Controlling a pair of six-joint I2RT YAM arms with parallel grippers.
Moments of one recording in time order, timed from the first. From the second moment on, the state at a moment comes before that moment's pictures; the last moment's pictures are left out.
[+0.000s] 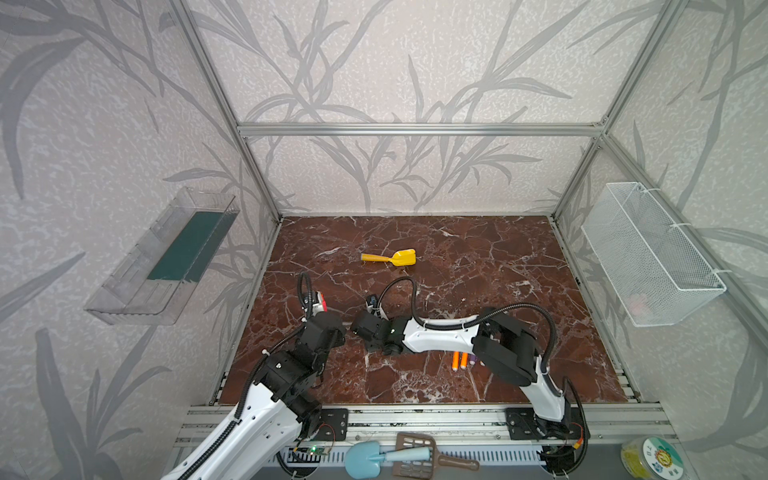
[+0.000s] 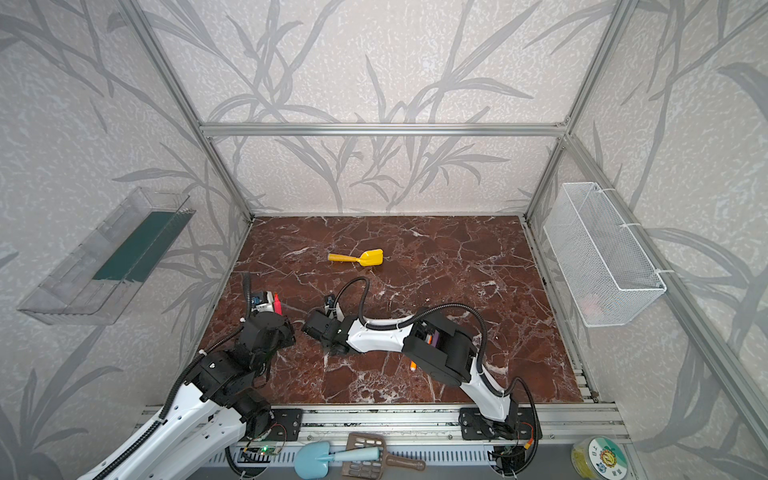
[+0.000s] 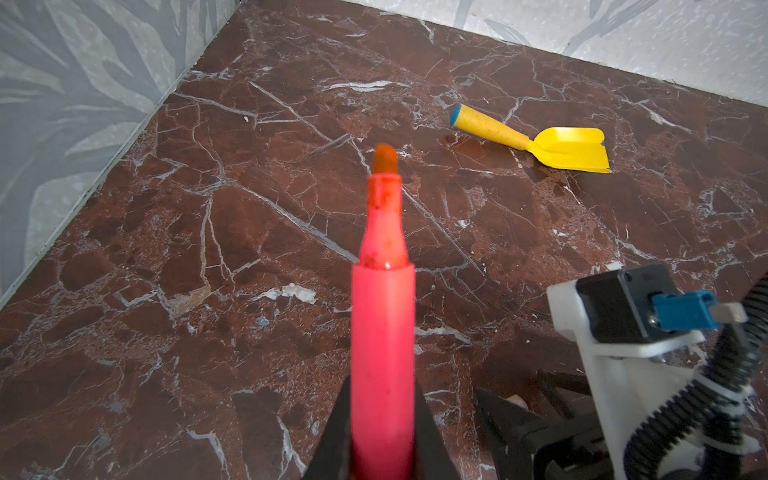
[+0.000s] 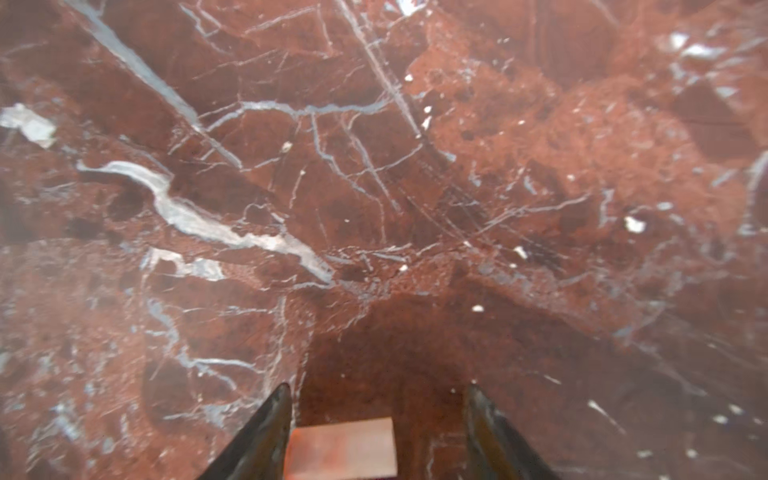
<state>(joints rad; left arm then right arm) -0.56 0.58 0.52 -0.70 -0.52 -0.61 1.20 2.17 1.50 -0.42 0.38 0.77</state>
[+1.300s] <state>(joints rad) -0.56 0.58 0.52 -0.70 -0.52 -0.61 1.20 2.09 1.36 -0.37 0.45 0.80</state>
